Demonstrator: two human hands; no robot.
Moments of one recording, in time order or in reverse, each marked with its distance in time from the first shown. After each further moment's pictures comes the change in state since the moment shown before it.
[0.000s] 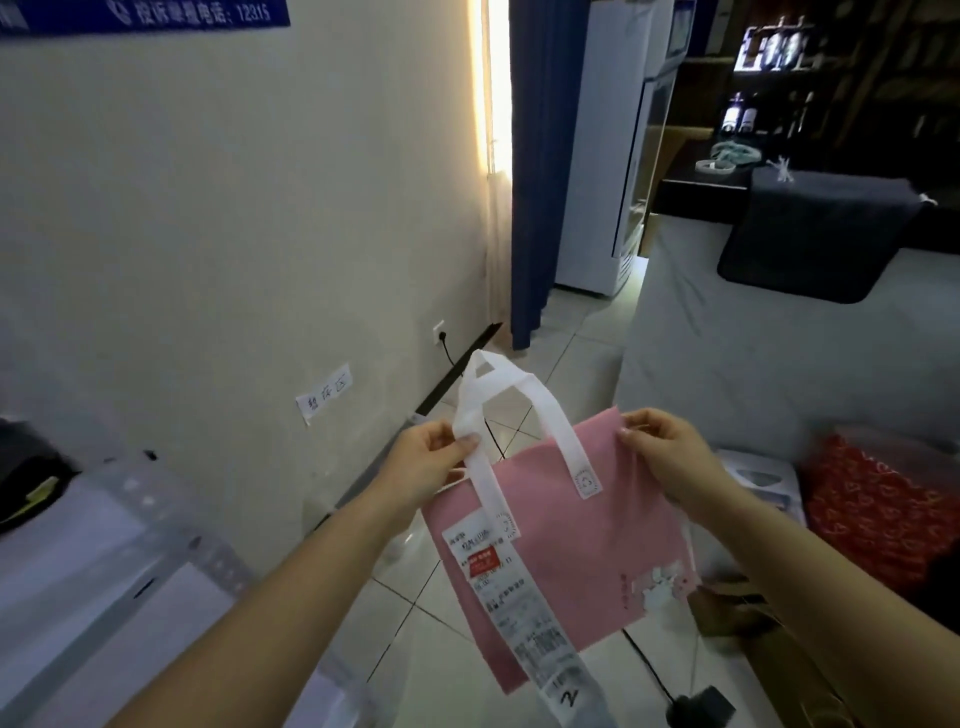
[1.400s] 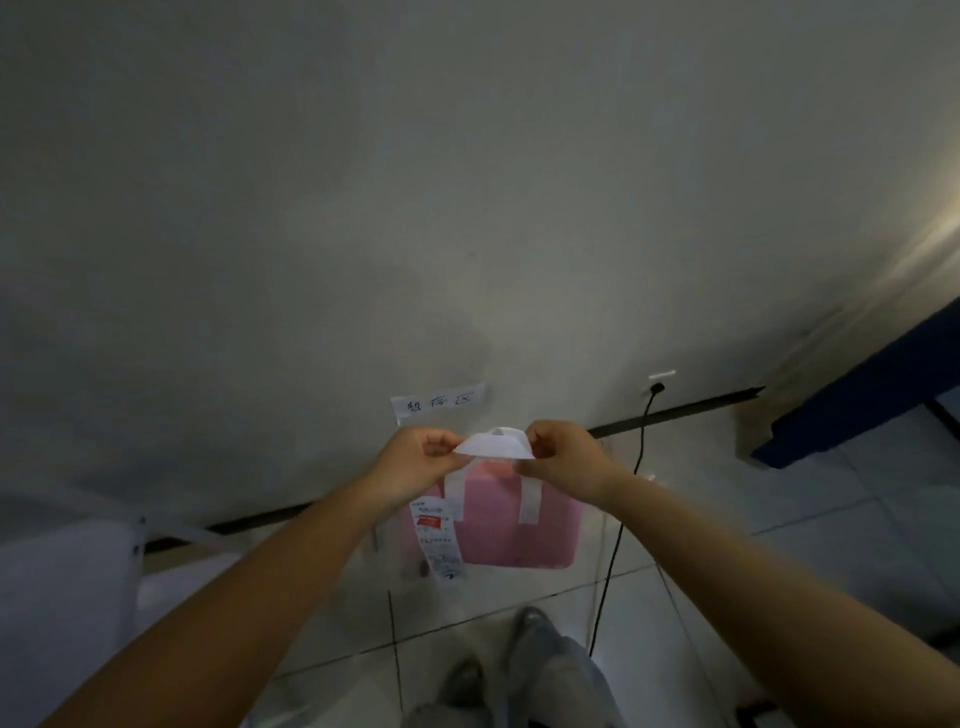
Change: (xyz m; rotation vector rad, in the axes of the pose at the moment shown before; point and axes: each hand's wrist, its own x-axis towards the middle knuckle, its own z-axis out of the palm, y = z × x) left_hand 0.504 -0.030 -0.209 -0.111 0.571 -0.364; right_hand 0.624 -0.097 0.390 -0.684 -1.146 -0.366
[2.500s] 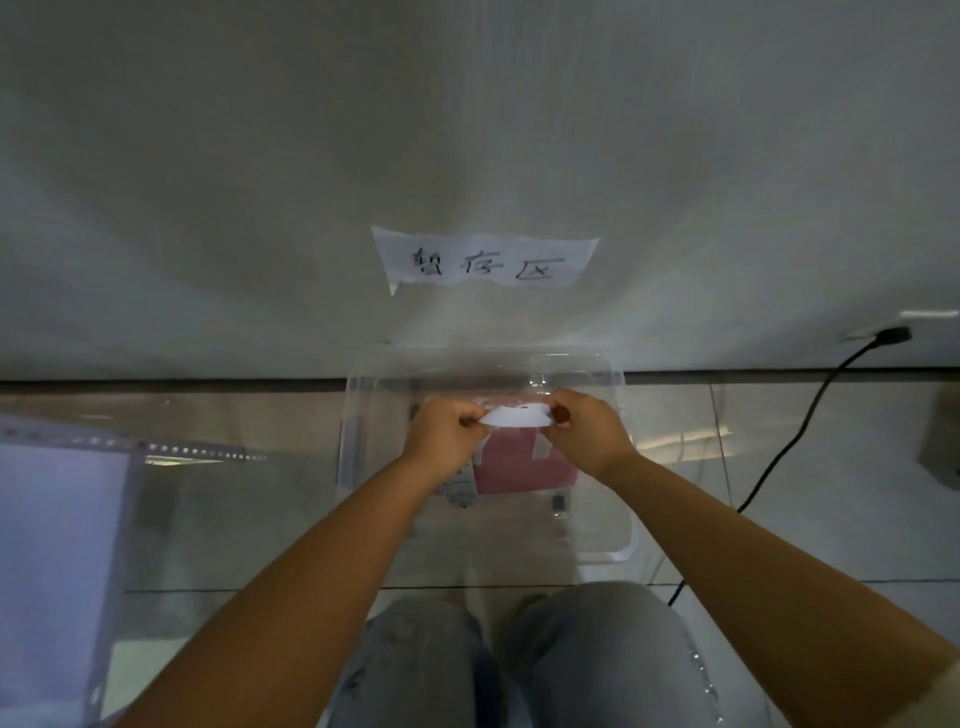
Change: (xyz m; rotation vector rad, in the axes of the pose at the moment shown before) left_hand 0.308 -0.363 0.085 0.194 0.232 -0.172; right_hand 0.319 0.285 0.233 -0.298 -0.142 0.040
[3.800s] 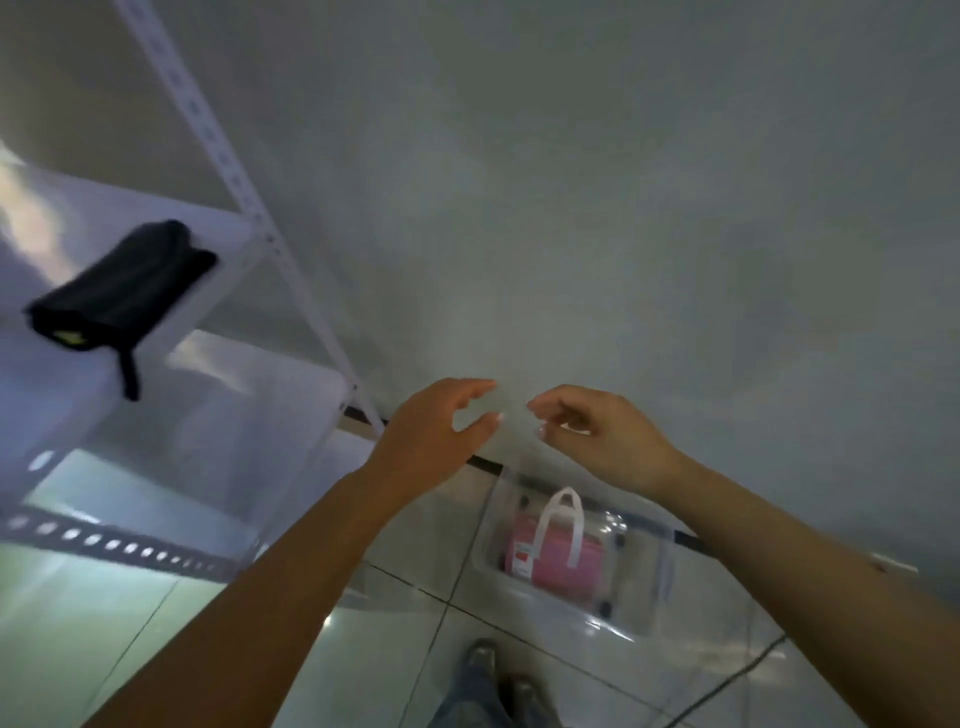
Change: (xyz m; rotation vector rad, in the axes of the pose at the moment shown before) left_hand -0.421 0.218 -0.329 0.069 0.534 0.169; right_hand -0.336 -0.368 -0.259 0.083 -0.144 -0.693
